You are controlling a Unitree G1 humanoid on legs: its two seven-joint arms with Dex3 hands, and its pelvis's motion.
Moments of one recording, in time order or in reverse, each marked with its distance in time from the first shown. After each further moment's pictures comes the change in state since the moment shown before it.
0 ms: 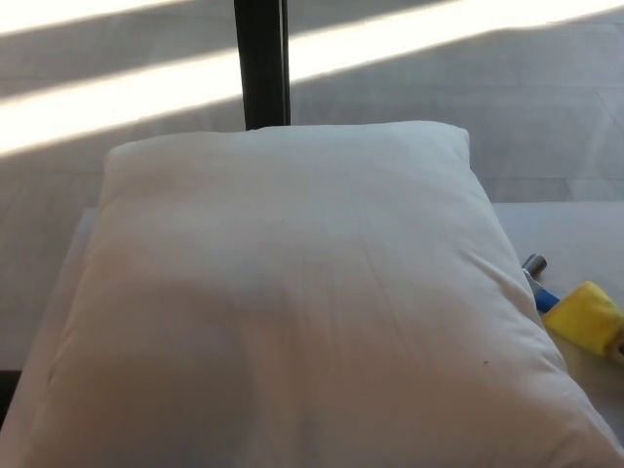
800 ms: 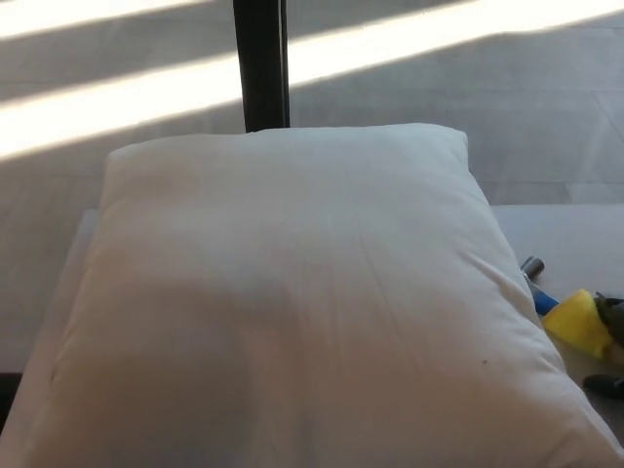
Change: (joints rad) left_arm -0.004 -0.001 0.003 0.033 -0.019 -0.011 -0.031; right_arm -0.040 0.116 0.105 0.160 -0.190 -0.006 -0.005
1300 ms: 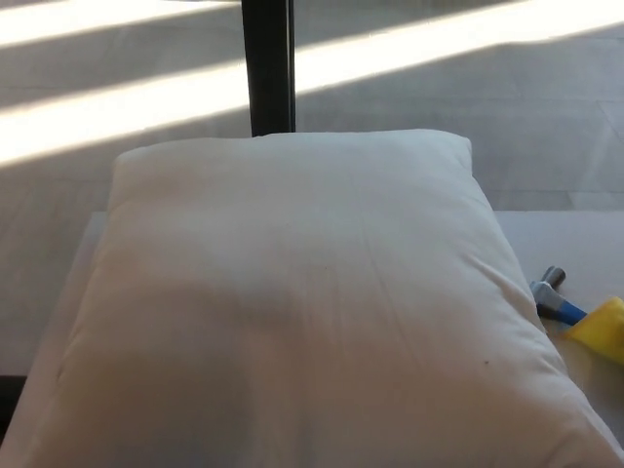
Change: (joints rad) left_arm -0.005 0.000 -0.009 -0.010 -0.014 0.000 -0.014; right_arm 0.061 0.022 -0.003 0.077 -0.083 0.022 -0.263
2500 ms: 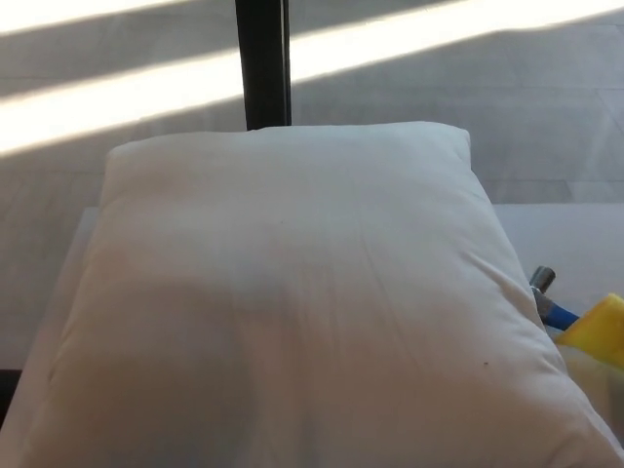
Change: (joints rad) left_arm -0.007 0.000 0.000 0.007 -0.007 0.001 -0.020; right_arm 0.115 -0.050 -0.378 -0.174 0.185 -0.256 0.048
